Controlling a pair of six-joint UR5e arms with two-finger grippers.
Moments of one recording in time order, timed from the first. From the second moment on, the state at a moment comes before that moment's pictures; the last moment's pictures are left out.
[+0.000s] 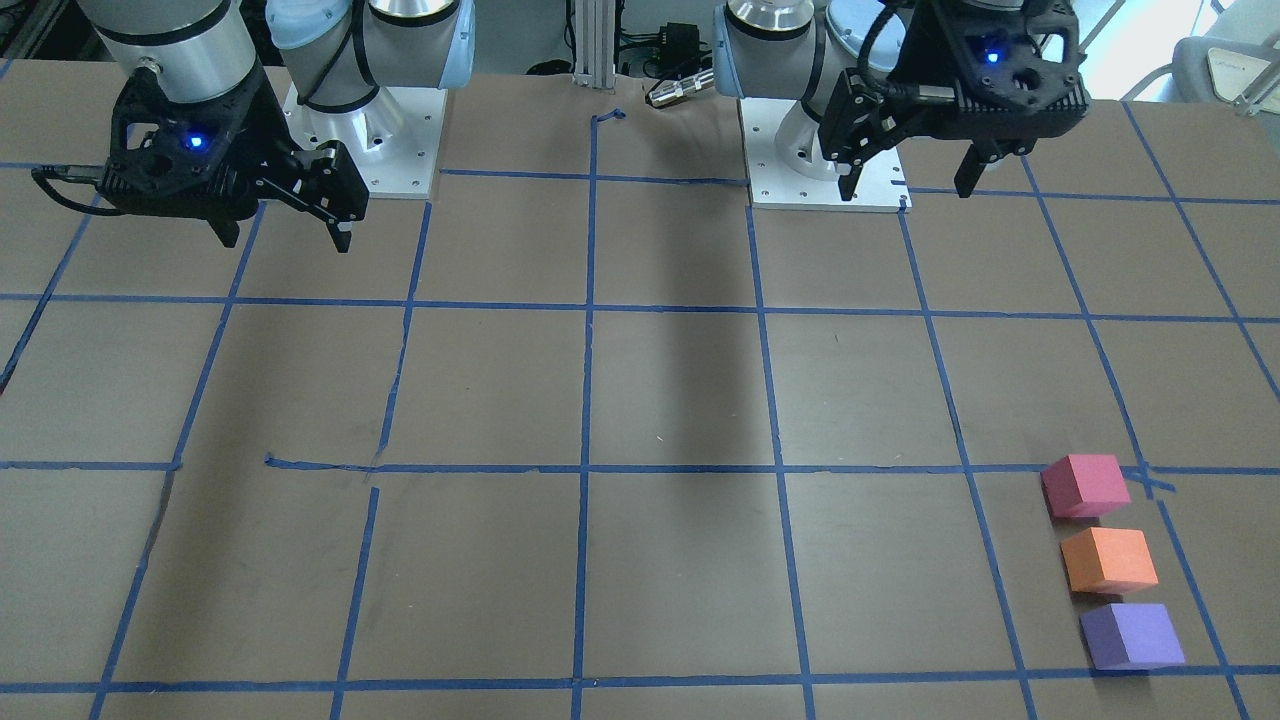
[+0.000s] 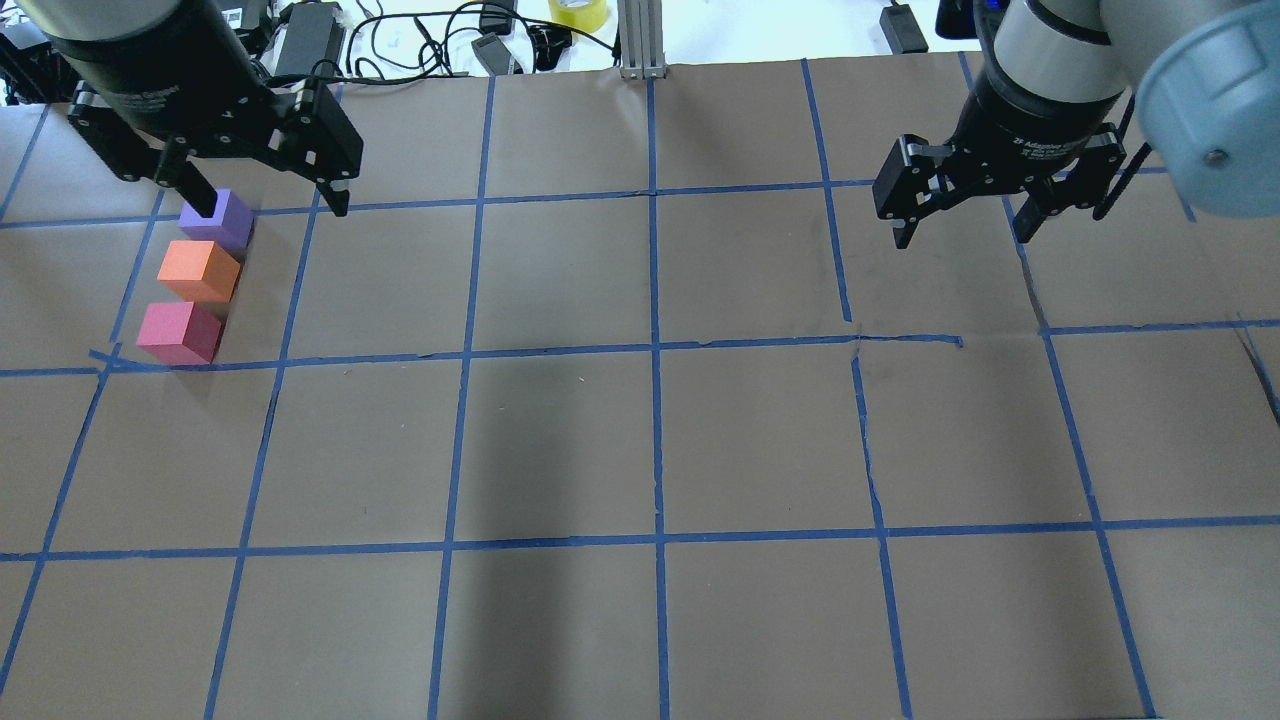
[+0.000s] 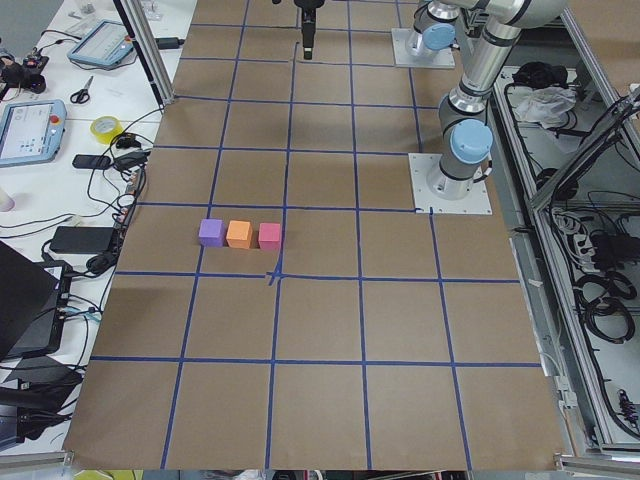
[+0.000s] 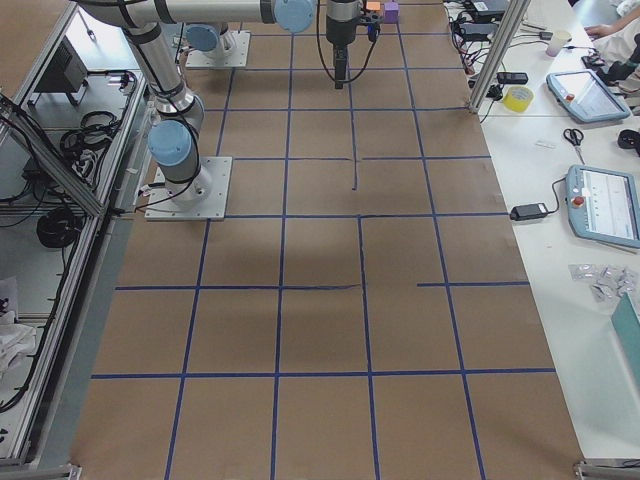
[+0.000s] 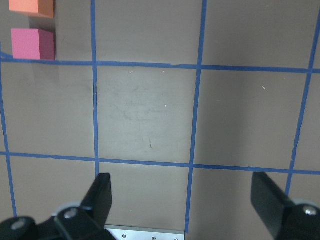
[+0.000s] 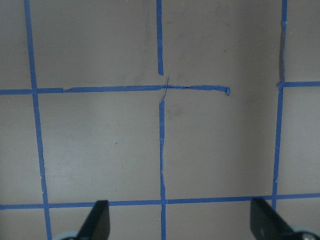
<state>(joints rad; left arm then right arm) -1.61 -1.55 -1.41 -1.73 1.64 -0.04 1.57 -1.61 1.60 -1.57 -1.60 0.01</state>
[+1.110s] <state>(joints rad) -1.64 -1.56 -1.43 -1.63 1.61 -0.05 1.57 -1.61 1.60 -1.58 -1.58 0.02</state>
